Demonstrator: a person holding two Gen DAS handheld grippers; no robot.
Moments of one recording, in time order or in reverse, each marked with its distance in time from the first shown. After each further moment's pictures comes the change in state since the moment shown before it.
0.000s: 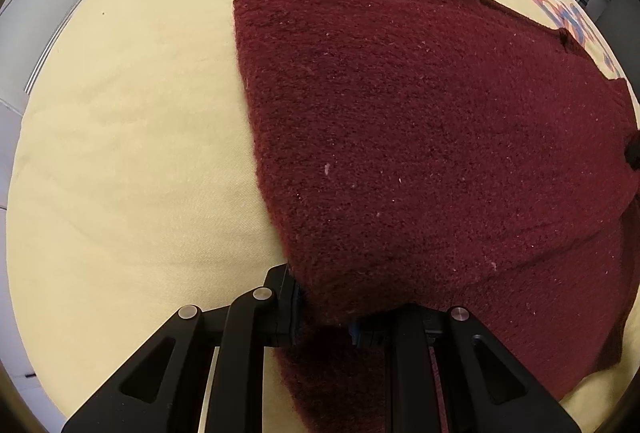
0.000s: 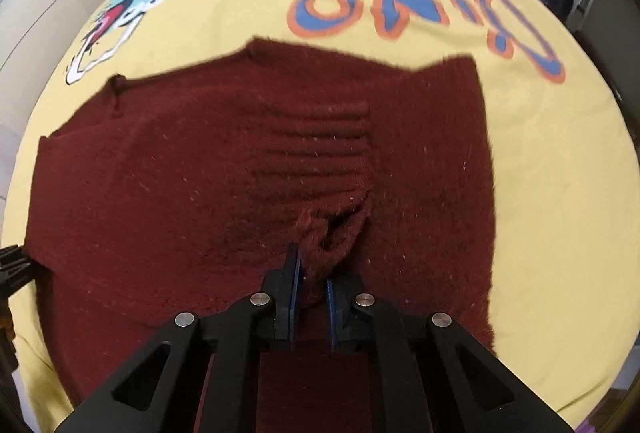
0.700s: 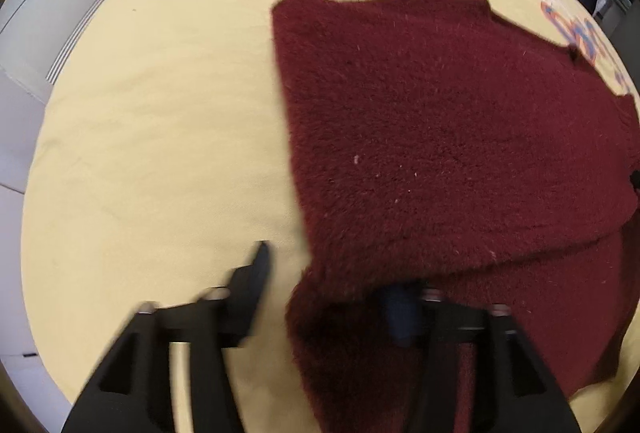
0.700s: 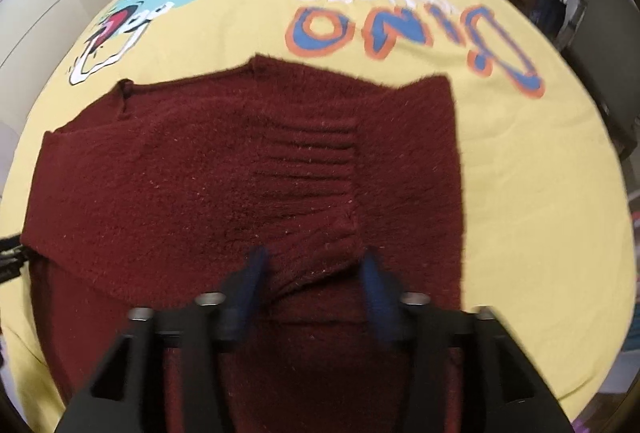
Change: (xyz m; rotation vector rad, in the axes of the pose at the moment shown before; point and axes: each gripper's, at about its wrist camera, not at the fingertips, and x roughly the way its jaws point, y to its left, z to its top) left arm -0.031 0.007 -0.028 -0.066 -0.033 0.044; right arm -0.036 0.005 -0.009 -0.033 -0.072 -0.045
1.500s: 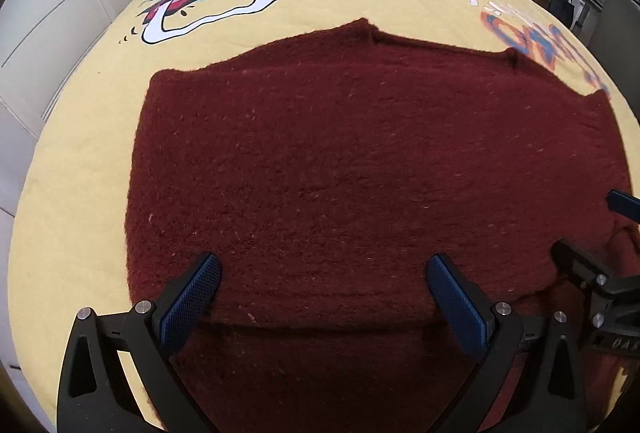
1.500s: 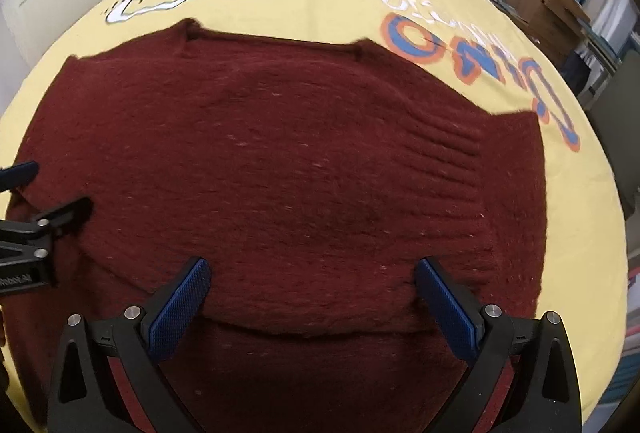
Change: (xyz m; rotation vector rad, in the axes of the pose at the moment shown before) left arm 0.006 -0.094 0.001 0.043 -0.185 0.011; right arm 0.039 0.073 -0.019 -0.172 -0.052 -0.040
